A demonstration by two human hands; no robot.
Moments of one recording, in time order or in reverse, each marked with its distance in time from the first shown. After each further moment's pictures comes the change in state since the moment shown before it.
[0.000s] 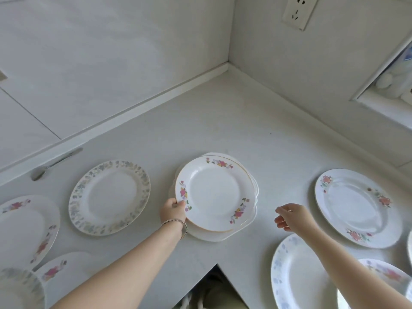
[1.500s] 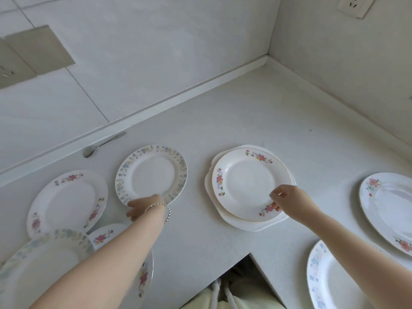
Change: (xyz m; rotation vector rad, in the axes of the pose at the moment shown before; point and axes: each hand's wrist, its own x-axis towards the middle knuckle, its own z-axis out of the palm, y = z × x) left_hand 0.036 0.008 -0.116 -0.230 0.629 -0.378; right_hand -0.048 -0.066 0.067 -0.401 -0.146 -0.382
